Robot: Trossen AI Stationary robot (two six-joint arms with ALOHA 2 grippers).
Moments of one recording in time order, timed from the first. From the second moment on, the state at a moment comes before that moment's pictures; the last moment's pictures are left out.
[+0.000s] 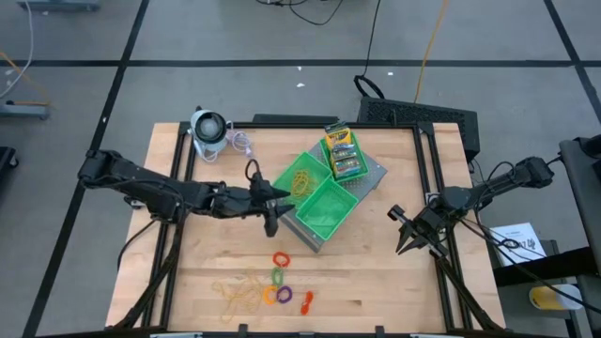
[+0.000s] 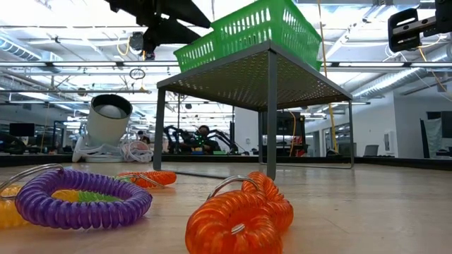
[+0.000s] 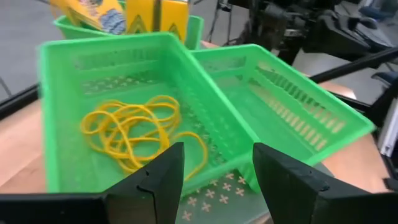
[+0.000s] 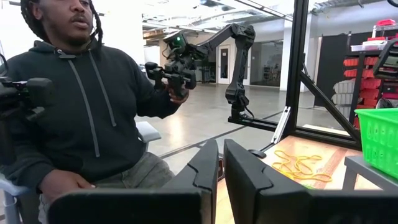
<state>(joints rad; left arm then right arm) -0.20 1.32 0.85 0.09 -0.41 -0.38 0.34 0.41 0.02 0.57 -0.45 0.09</state>
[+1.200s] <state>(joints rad) -0.55 1.11 0.85 -0.10 -0.29 -0.39 0.34 0.41 0.02 0.57 -0.45 0.09</state>
